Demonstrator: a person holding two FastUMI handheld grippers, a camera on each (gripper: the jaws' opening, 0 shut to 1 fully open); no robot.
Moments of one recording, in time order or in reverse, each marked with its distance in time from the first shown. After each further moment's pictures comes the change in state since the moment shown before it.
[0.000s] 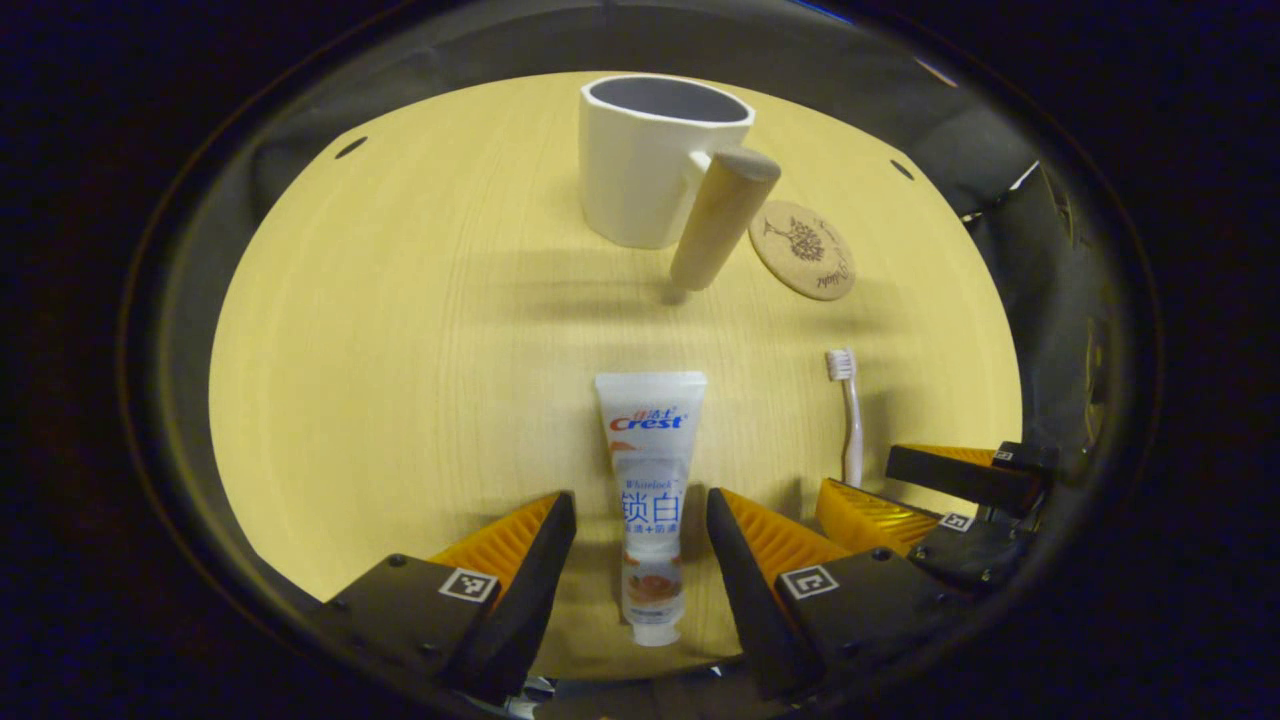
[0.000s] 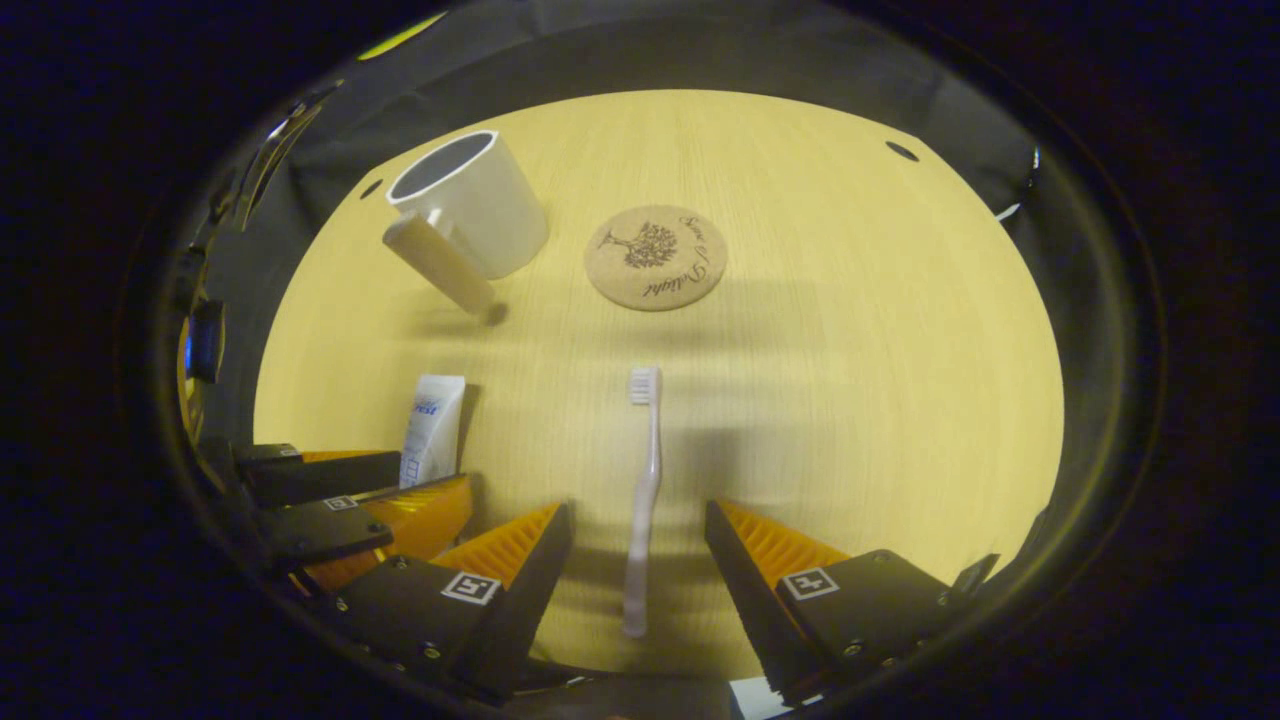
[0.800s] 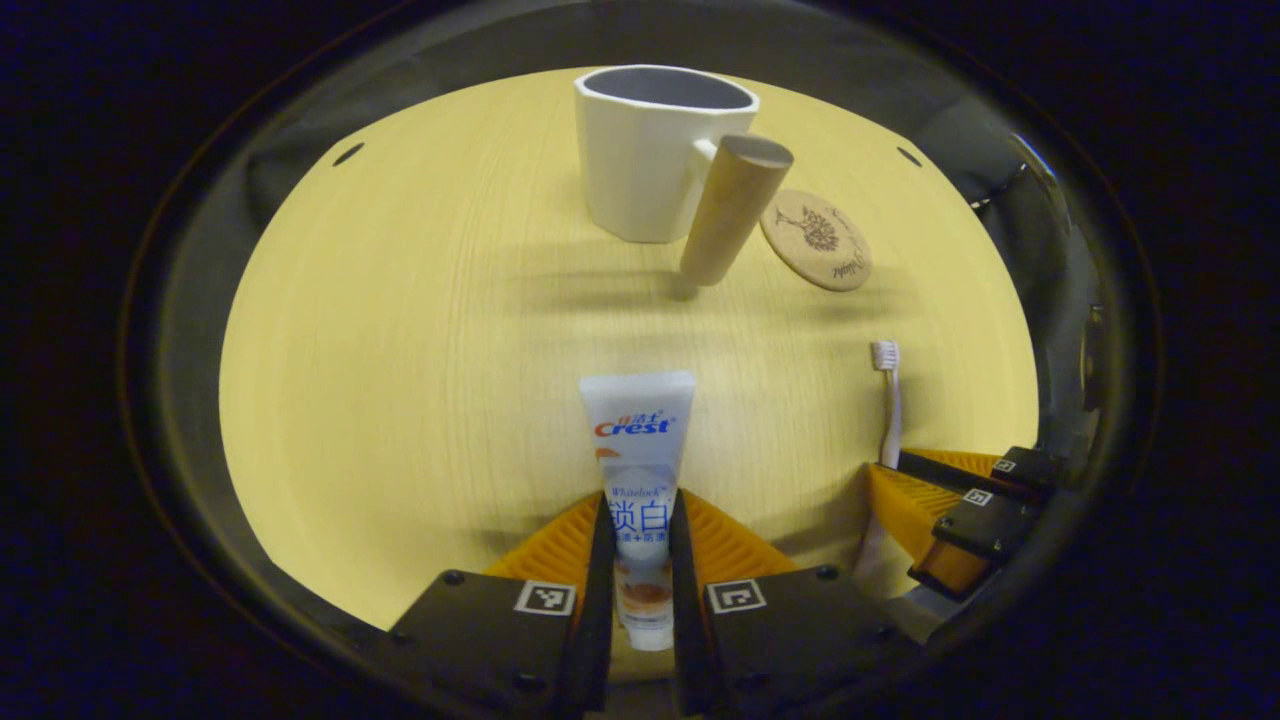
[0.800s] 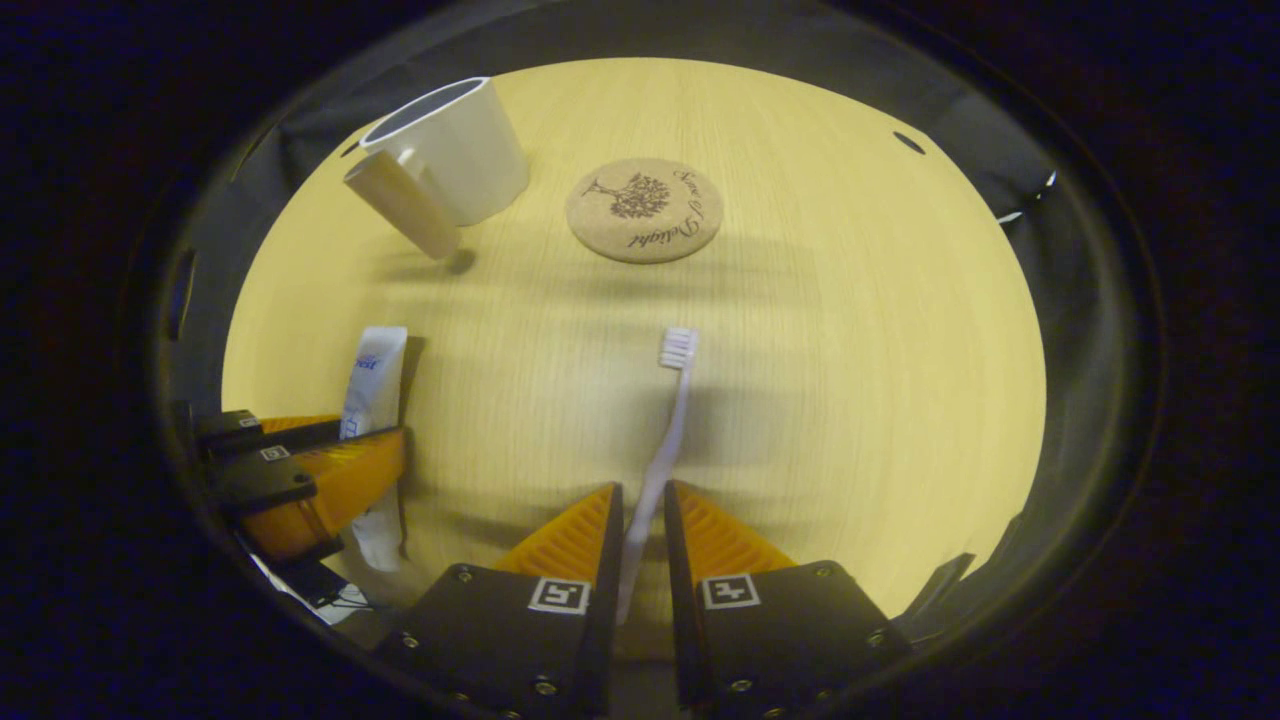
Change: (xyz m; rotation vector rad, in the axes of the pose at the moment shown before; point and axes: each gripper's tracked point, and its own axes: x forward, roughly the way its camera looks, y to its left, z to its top) left arm 0.004 0.009 0.001 0.014 0.002 0.047; right arm 0.003 -0.009 -0.014 -0.030 0.093 -0.080
